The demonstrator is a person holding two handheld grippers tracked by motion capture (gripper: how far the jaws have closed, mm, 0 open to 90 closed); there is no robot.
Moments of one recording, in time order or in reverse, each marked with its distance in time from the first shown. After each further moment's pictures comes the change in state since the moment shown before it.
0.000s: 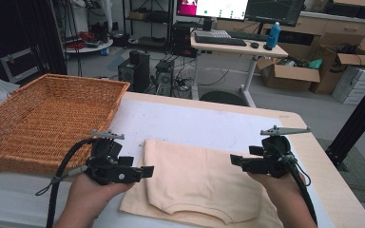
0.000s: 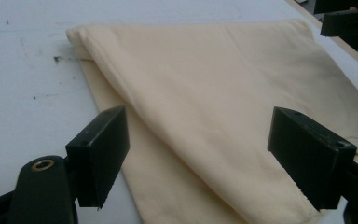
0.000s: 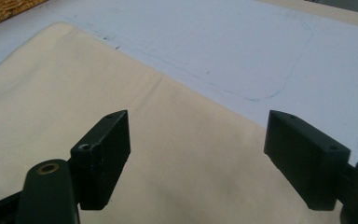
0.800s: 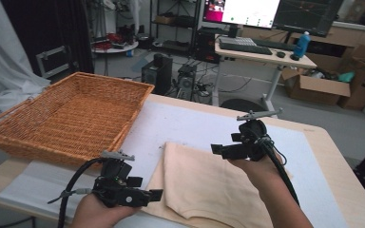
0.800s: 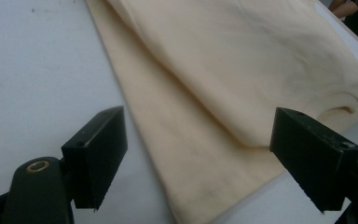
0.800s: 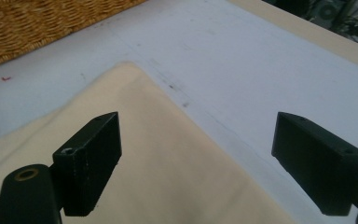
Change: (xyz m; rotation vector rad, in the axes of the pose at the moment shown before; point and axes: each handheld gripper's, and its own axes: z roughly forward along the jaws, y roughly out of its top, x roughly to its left) left arm -0.002 -0.047 -0.019 0.034 0.000 -0.065; right arm 0.058 0.073 0.066 0.042 0.152 -0.161
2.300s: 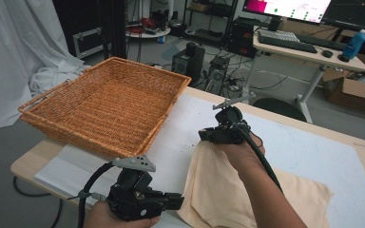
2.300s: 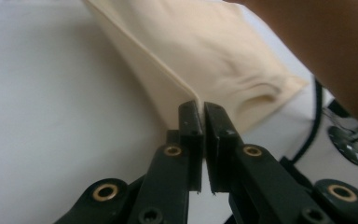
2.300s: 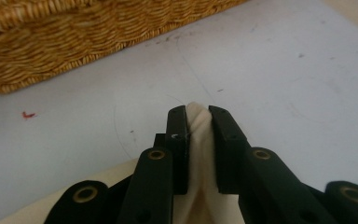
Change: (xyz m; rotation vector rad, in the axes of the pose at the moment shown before) left arm -0.011 -0.008 -0.031 -0.058 -0.188 0.058; right arm 0.056 0.064 0.115 0.117 0.171 -0.159
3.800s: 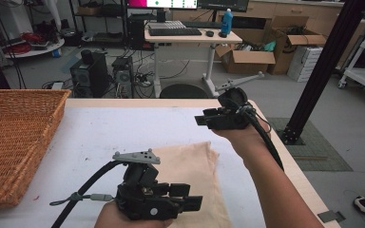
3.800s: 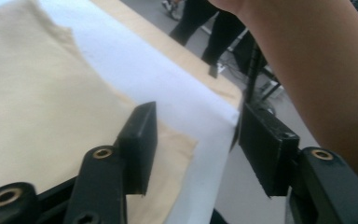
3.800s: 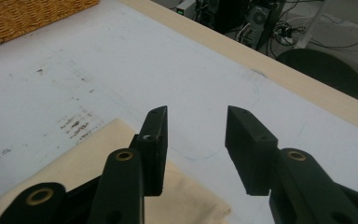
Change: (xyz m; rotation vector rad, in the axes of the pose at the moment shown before) left arm -0.106 0.080 0.157 0.120 -0.352 0.140; right arm -0.091 -0.124 -0.225 -0.149 -0.325 0.209
